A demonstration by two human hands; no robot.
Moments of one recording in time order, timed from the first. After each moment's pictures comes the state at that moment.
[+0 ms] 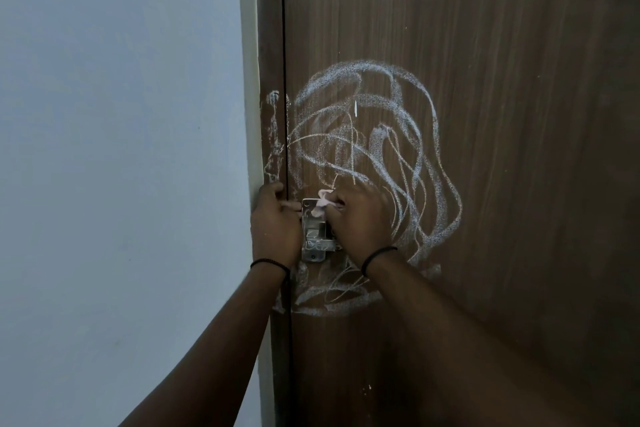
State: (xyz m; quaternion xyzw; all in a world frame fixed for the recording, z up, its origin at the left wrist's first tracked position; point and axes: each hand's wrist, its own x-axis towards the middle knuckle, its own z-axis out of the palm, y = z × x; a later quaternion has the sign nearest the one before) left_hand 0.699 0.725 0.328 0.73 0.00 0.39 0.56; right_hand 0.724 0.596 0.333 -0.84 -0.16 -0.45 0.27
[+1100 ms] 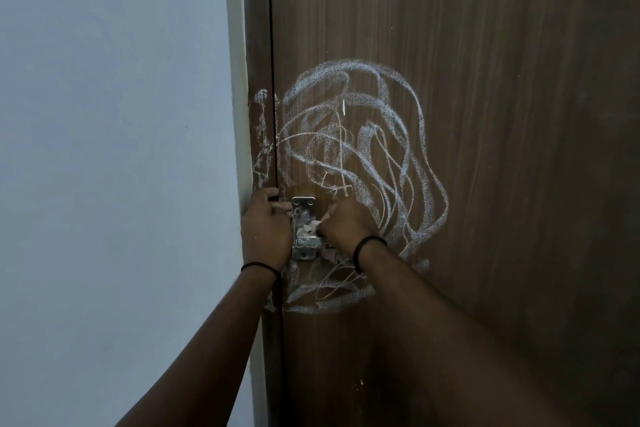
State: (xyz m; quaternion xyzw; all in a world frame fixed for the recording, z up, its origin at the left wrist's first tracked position) left_hand 0.696 0.723 0.322 0.73 0.00 0.38 0.56; right_hand 0.724 0.593 0.337 -0.91 -0.06 -0.18 0.36
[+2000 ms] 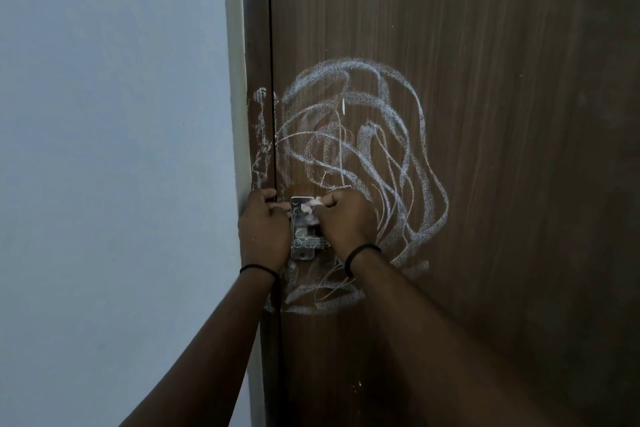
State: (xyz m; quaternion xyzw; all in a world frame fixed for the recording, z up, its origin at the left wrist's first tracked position) left_hand 0.700 0.723 0.319 0.72 0.01 0.39 0.57; right_hand 0.722 0.604 0.331 -0.83 -0.05 -0.29 0.46
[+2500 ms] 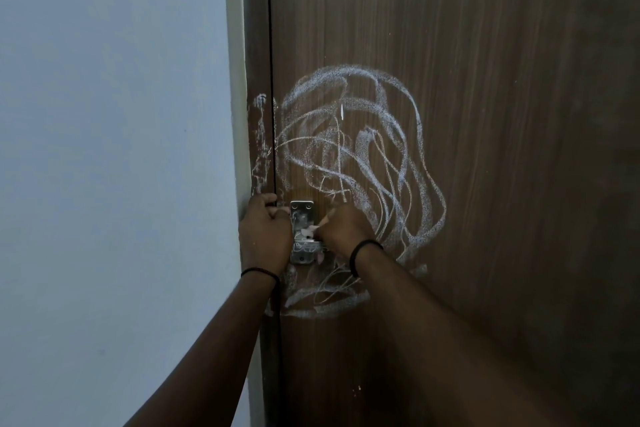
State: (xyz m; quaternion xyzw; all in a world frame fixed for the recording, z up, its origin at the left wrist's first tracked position) left_hand 0.704 0.724 0.317 0.72 0.01 0.40 0.57; right_hand 0.723 0.594 0.338 -0.90 -0.05 -0.16 0.40
